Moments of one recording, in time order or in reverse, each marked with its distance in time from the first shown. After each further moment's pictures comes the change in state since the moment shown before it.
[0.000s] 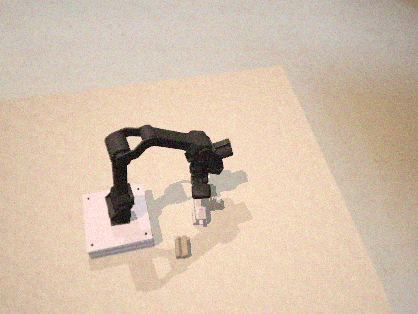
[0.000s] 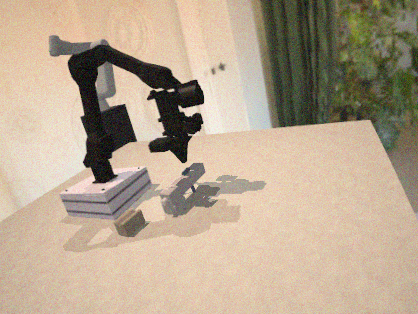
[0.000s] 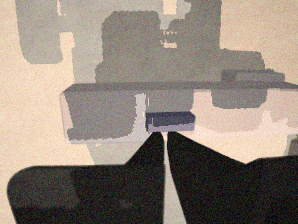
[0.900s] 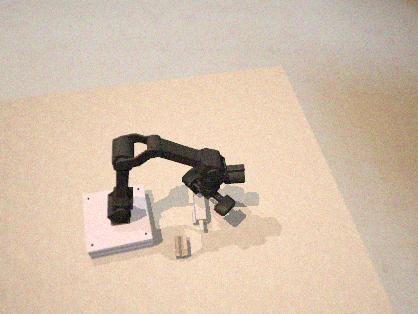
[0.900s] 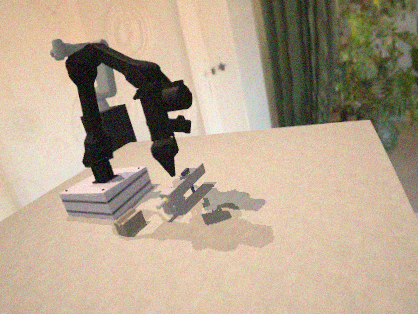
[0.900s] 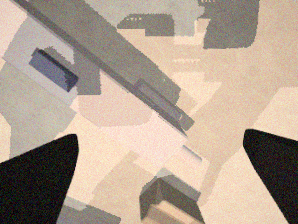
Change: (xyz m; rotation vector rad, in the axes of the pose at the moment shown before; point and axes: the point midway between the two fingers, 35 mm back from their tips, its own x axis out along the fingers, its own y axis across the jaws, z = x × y) arm -0.015 -0.081 0.021 -0.709 0.022 -0.027
